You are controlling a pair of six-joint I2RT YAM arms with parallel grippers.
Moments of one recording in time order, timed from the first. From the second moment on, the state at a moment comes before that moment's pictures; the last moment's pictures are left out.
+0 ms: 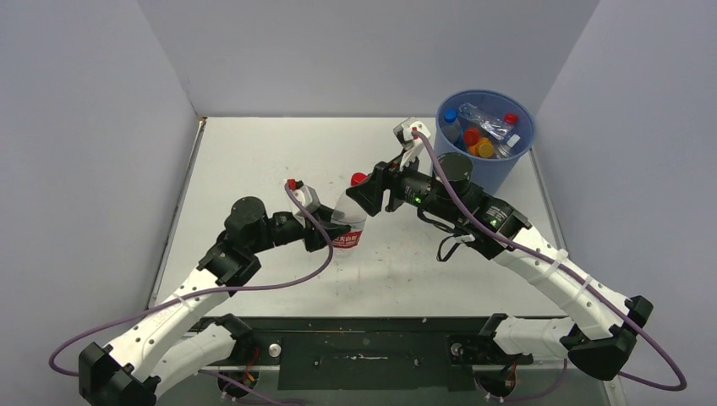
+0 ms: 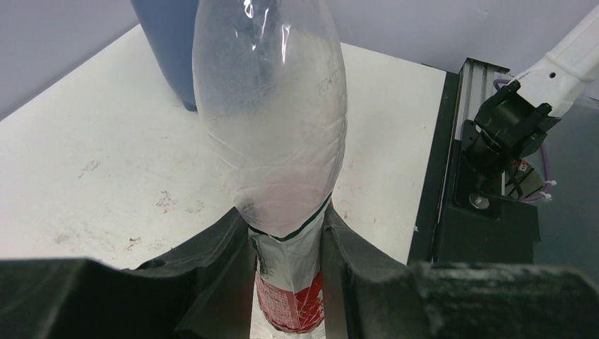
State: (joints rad) left arm -0.62 0.88 0.71 0.10 0.57 -0.05; right arm 0.84 1.17 1.32 -0.31 -0.14 0.33
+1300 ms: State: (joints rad) left arm -0.65 0.68 0.62 0.26 0.19 -0.10; right arm 0.84 1.11 1.60 -0.39 0.46 0.12
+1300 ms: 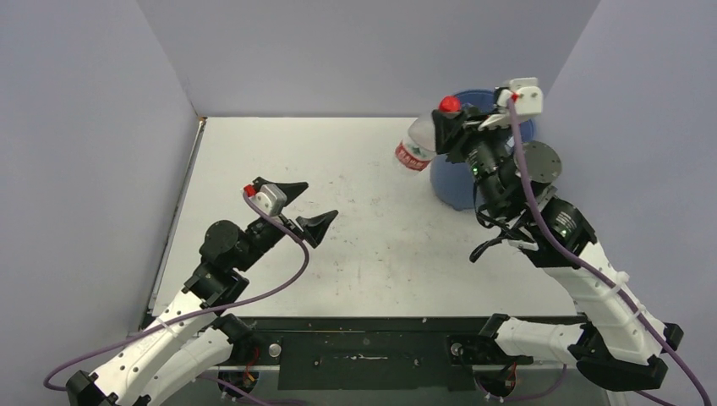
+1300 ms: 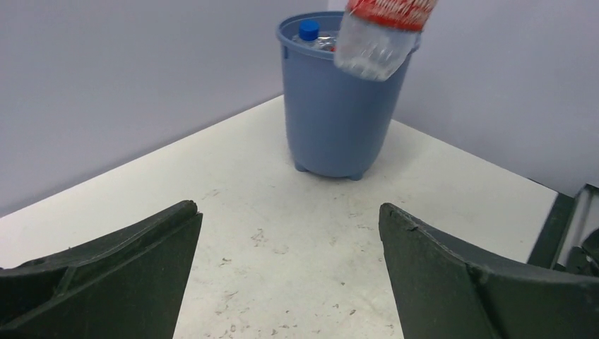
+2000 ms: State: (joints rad) left arm -0.67 0.68 0.62 0.22 -0.17 -0.06; right arm 0.34 1.23 1.50 0.29 0.81 -0.10
